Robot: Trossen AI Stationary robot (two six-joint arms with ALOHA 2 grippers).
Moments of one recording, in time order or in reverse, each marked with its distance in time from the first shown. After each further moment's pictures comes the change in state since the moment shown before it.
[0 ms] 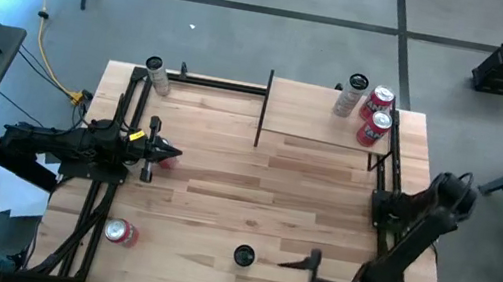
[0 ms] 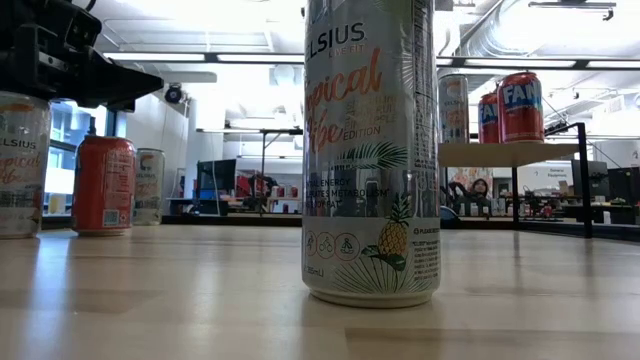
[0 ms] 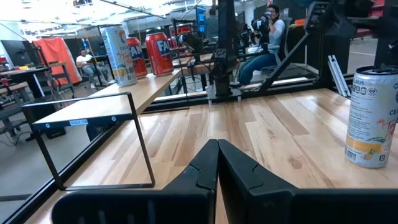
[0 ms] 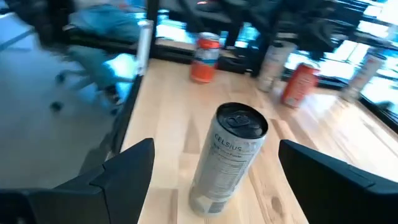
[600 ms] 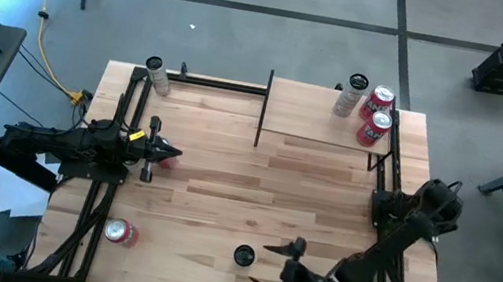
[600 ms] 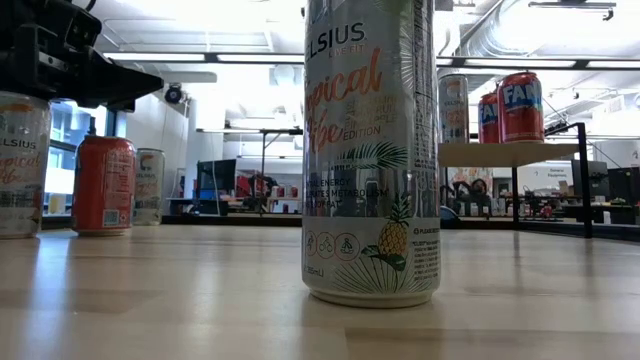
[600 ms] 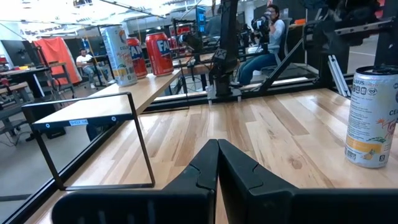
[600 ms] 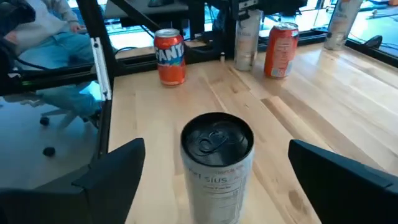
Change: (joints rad) left arm 0.000 0.000 0.000 0.000 0.000 0.000; right arm -0.141 0.097 0.093 -0.051 -0.026 0.311
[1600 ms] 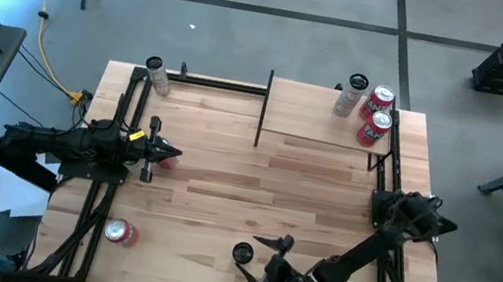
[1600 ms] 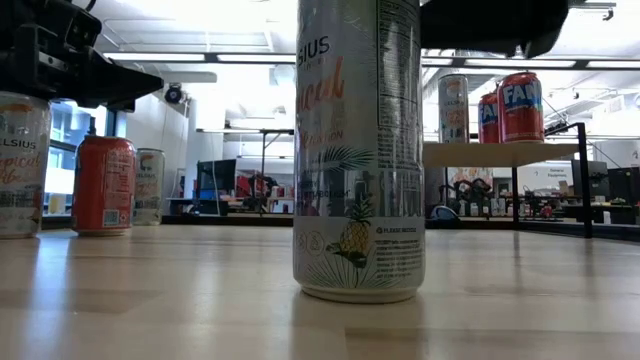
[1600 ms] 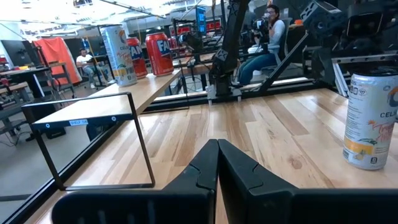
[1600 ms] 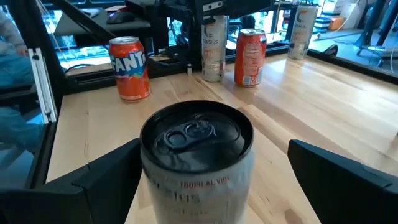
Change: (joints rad) left arm 0.000 0.000 0.000 0.000 0.000 0.000; right arm -0.073 0.201 0.000 0.289 0.143 -0.074
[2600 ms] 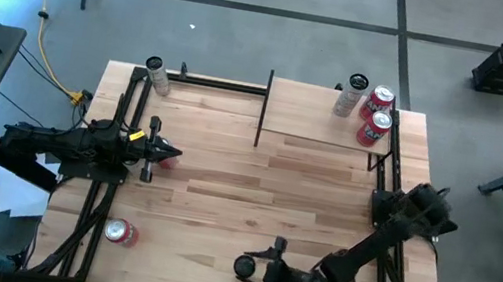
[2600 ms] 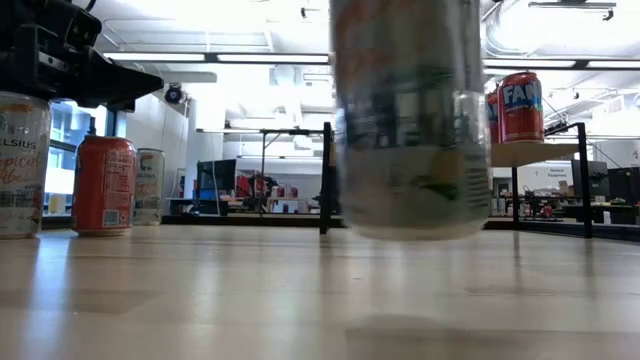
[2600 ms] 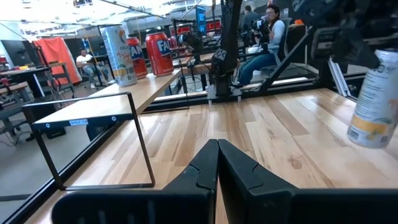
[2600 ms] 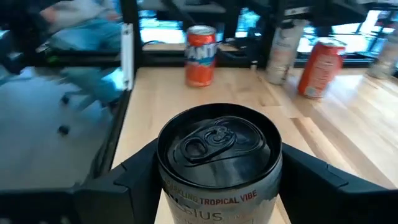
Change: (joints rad) left arm 0.000 0.000 0.000 0.000 0.000 0.000; right arm -0.005 -0.129 -0.045 0.021 -0.305 -0.248
